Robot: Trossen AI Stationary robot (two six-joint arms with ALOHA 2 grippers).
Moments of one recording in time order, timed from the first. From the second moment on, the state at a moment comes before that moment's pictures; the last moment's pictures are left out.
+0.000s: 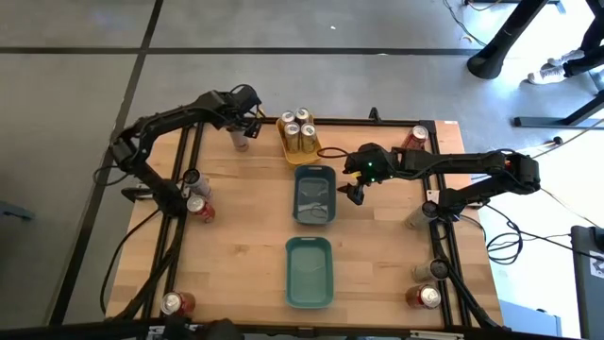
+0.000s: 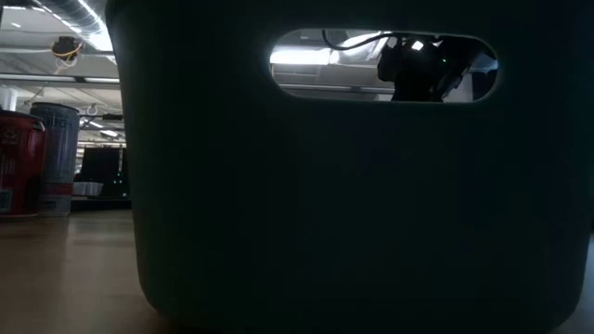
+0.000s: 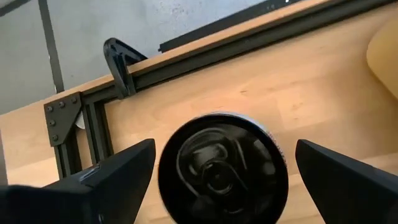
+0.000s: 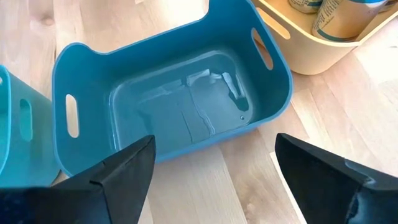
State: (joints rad) left arm 0.73 1.57 1.25 -0.96 -0.42 -0.46; right arm -0.22 1.30 0.82 -0.32 -0.09 0.16
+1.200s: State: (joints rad) left arm 0.43 1.36 1.26 -1.07 -0.40 -0.41; right arm -0.22 1.20 0.82 -0.45 -0.06 0.10
